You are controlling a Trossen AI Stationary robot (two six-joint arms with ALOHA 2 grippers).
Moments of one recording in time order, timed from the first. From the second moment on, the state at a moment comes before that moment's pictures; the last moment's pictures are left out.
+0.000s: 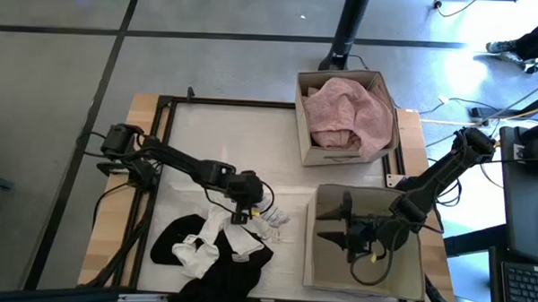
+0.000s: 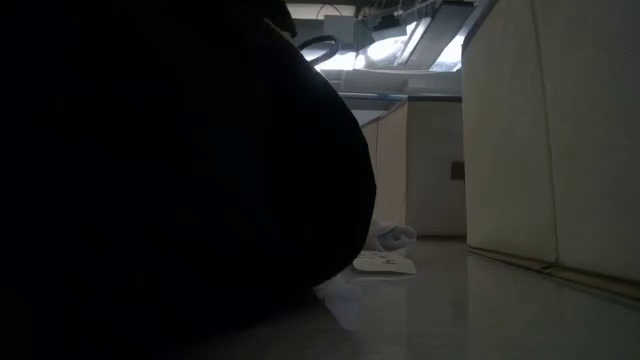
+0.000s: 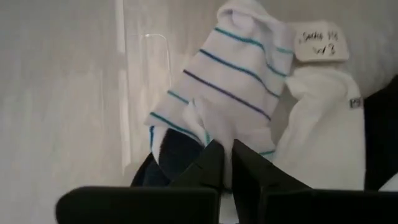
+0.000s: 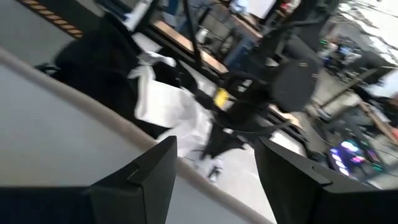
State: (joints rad) left arm -0.13 1.71 0.97 -0.23 0.02 -0.06; right arm 0.78 1.18 0.79 0.00 0.70 -0.30
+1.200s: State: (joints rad) left arm -0.15 1.81 1.39 0.35 0.00 0.13; right arm 0.78 1.18 0.80 -0.02 0.59 -0.30
